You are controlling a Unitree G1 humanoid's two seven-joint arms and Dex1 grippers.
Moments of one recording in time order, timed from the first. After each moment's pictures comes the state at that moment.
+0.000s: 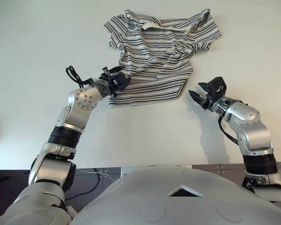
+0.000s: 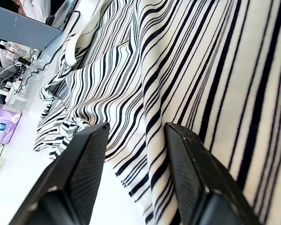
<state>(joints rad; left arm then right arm) -0.19 0.57 -0.32 0.30 0.30 -0.18 -0.48 0.06 -0.41 0.15 -0.22 0.14 0.49 0.49</state>
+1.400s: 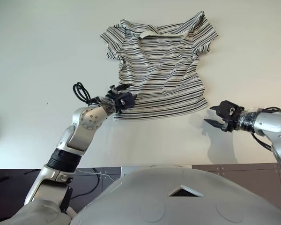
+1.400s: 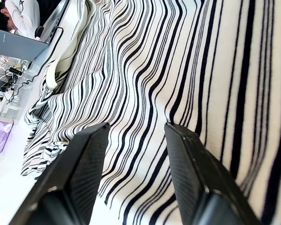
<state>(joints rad) 0.11 0.61 -0.33 -0.16 0.36 -0.01 -0.51 0.28 -0.87 0.13 -0.58 0.05 0.67 0.85</state>
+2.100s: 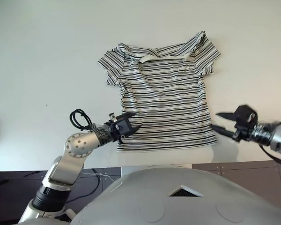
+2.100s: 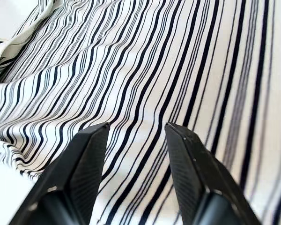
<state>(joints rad) 0.45 0.67 -0.17 -0.59 -0.01 0.22 -0.74 0.32 -0.82 -0.19 -0.74 0.44 0.79 0.81</state>
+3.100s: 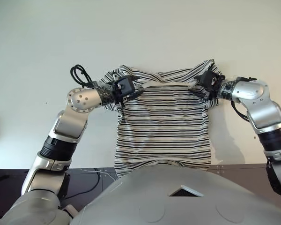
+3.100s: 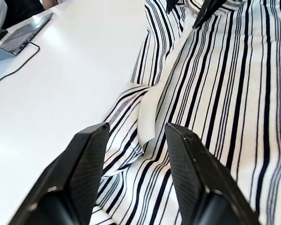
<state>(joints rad) -0.09 0.63 -0.34 -0.12 0.02 0.12 -0.81 -0.26 -0.66 0.38 0.07 -0.02 0.20 0.79</state>
